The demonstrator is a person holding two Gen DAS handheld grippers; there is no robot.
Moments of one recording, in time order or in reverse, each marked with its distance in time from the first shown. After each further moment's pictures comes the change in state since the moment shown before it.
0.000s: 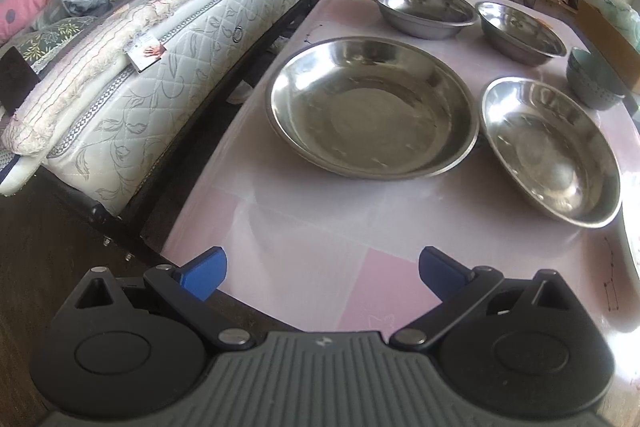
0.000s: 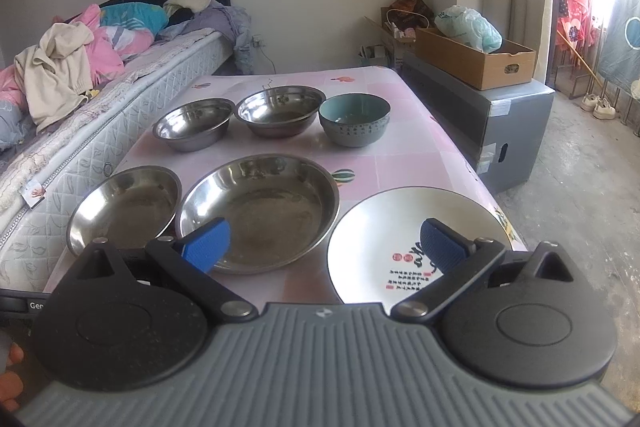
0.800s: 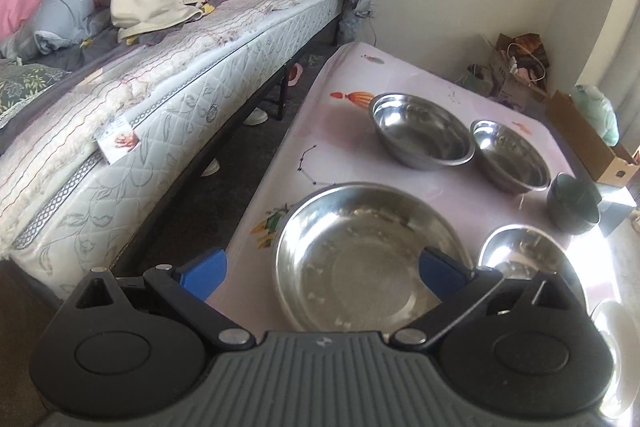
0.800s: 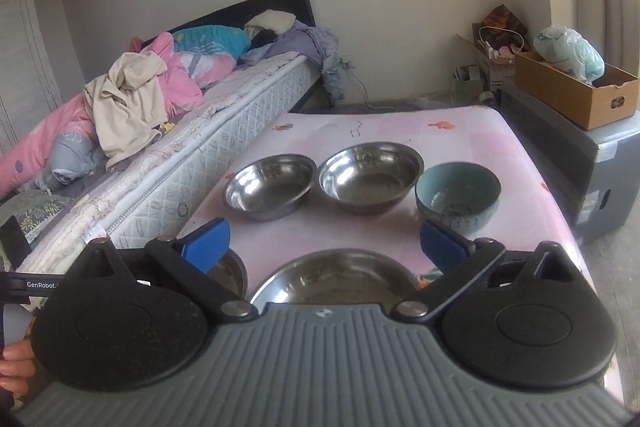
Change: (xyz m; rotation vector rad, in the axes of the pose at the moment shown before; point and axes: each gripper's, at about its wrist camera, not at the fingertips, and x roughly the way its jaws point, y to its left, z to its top) left arm 0.013 0.051 0.107 -0.065 -0.175 -0.201; right arm 0.091 0.009 0.106 -0.027 -0.038 0.301
